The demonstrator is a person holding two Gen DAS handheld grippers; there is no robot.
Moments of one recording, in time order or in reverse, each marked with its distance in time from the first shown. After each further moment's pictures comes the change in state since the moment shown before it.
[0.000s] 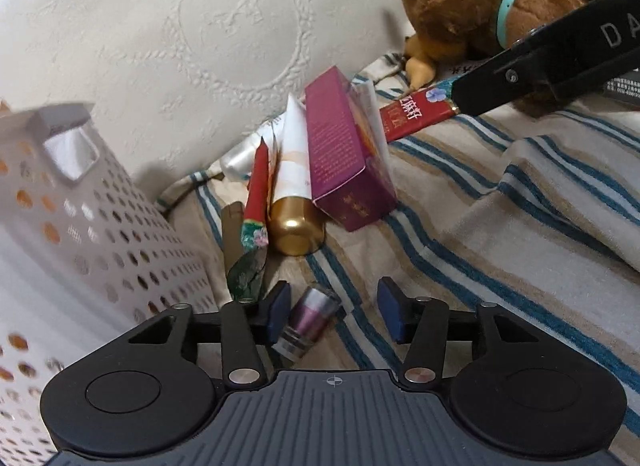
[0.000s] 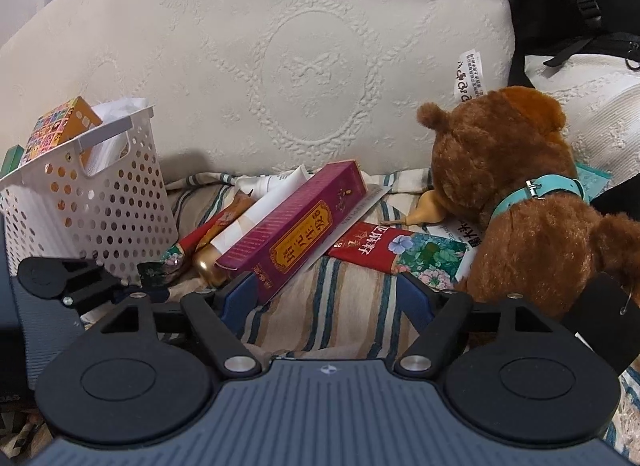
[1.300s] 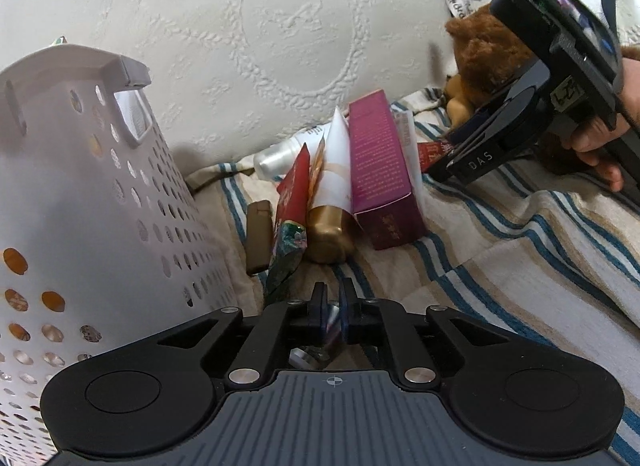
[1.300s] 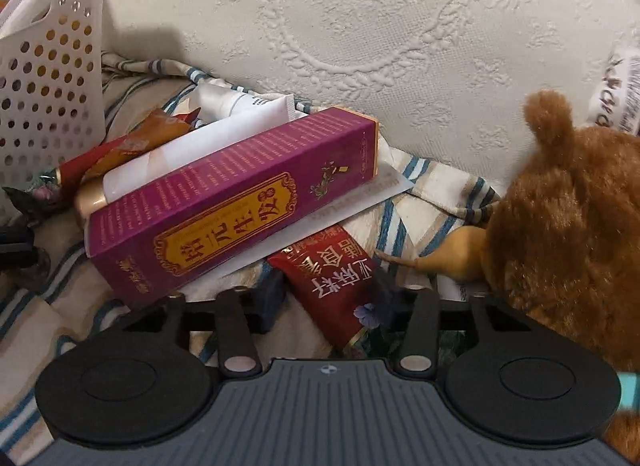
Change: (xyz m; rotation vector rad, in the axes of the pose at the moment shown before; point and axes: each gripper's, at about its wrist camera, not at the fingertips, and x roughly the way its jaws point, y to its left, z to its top) left arm -0.002 0.021 -0.007 -0.172 -0.055 -0.008; right arm 0.125 -0.010 0.033 -0.376 0.256 -0.012
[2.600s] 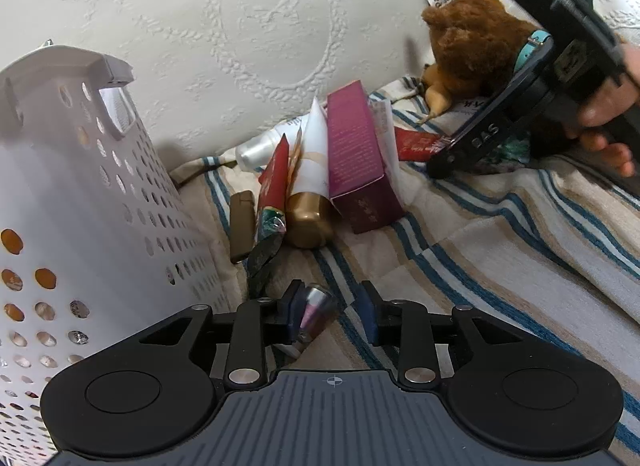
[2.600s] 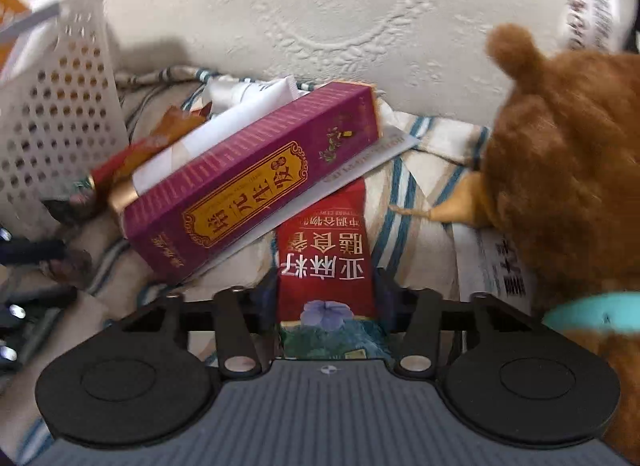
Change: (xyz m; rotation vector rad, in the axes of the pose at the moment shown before) left arm -0.008 -0.006 -0.011 0.034 0.020 -0.043; right arm -0.019 -0.009 -0.015 0.139 0.052 0.118
